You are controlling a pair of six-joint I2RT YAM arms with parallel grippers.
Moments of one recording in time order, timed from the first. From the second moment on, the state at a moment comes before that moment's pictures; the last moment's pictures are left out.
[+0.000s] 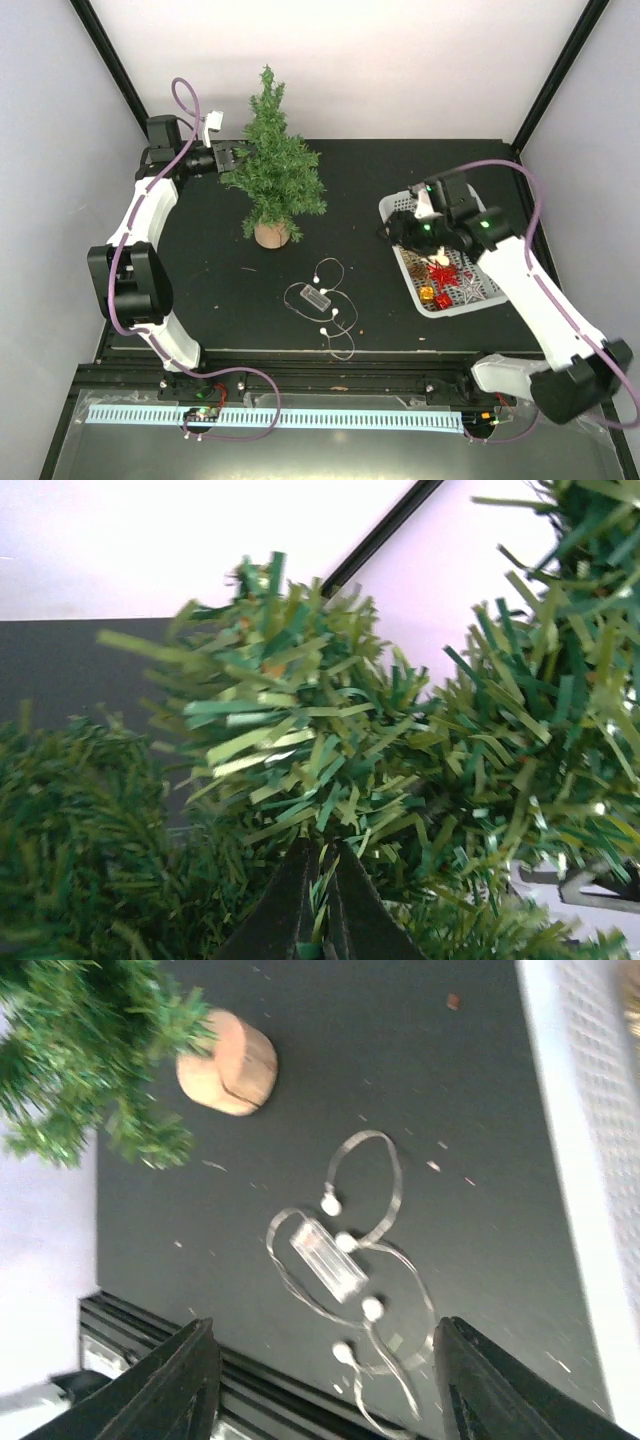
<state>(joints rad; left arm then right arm) 0.10 1.71 1.48 -0.23 1.18 -0.30 0.44 1.17 1.25 -0.99 -0.34 0.63</state>
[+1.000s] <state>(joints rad) 0.10 1.58 1.34 -0.28 1.19 -0.19 0.60 1.85 1.56 -0.38 -0.52 0.89</state>
